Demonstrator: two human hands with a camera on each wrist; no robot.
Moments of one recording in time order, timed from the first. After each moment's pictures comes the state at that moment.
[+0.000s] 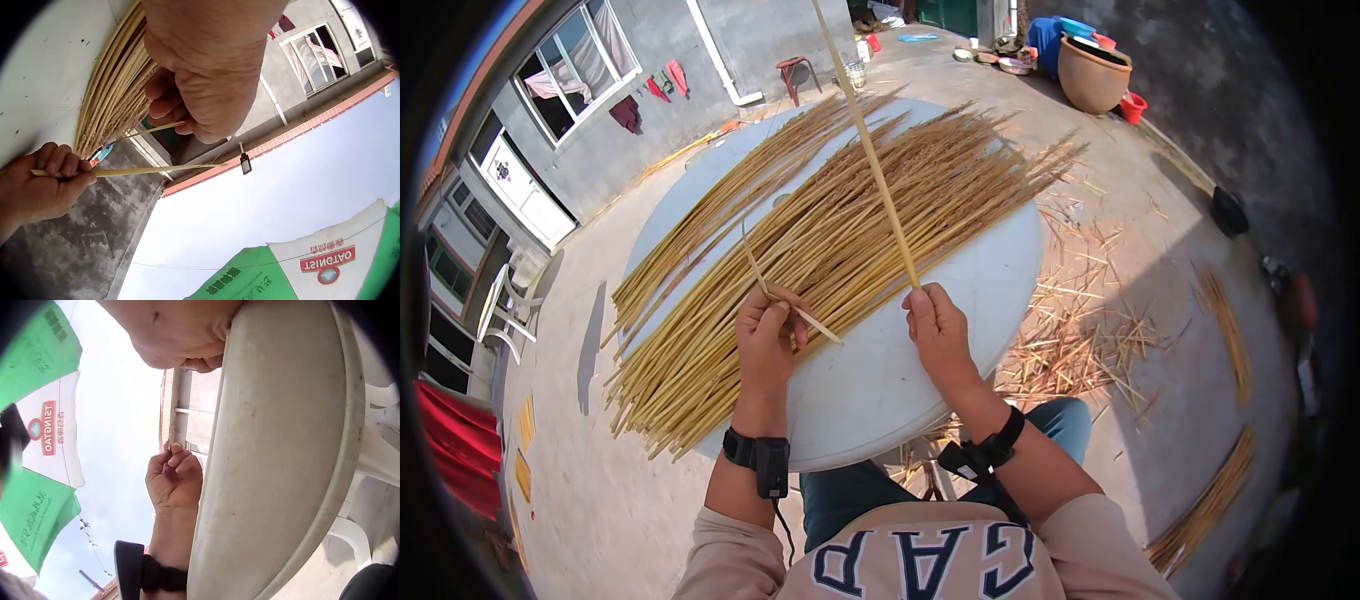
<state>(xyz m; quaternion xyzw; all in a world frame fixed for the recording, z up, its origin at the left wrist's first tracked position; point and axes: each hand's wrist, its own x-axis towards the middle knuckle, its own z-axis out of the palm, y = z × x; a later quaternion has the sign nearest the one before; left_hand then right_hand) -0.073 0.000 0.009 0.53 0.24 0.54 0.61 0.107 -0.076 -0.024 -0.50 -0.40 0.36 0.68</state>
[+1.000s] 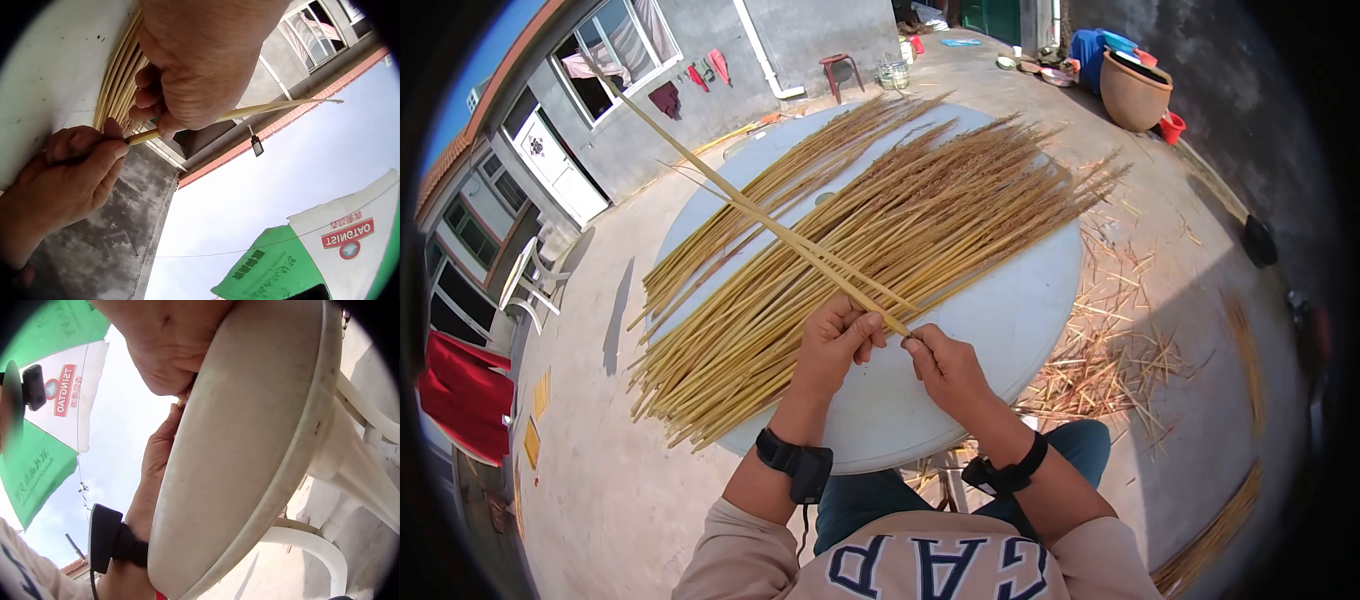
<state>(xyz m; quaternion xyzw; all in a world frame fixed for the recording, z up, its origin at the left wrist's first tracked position) -0.060 -0.009 0.010 0.62 0.29 0.42 0.59 0.089 -0.085 -0.017 -0.53 -0.60 0.29 0.52</state>
